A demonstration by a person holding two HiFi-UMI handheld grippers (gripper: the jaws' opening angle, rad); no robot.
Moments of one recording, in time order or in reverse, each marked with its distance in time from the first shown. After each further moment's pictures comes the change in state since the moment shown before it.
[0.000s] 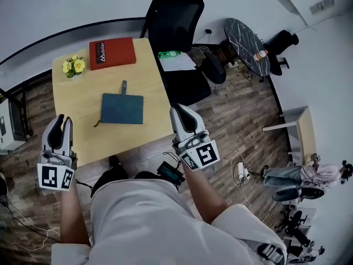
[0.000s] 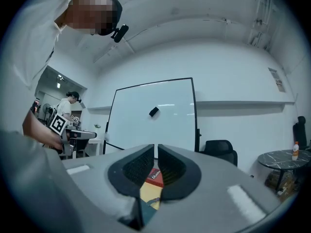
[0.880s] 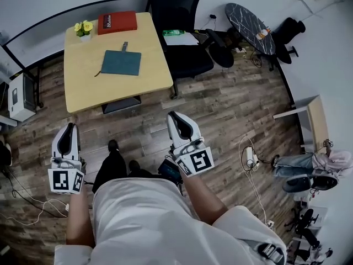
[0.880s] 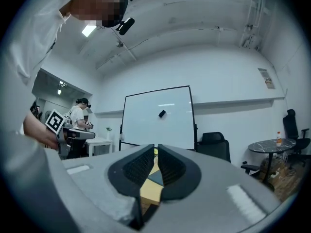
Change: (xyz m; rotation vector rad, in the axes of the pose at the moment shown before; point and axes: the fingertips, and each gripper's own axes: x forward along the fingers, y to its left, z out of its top) left arm -0.241 -0.206 -0.005 0.064 0.110 0.111; right arm -0.279 0.122 0.007 0.056 0.008 -0.001
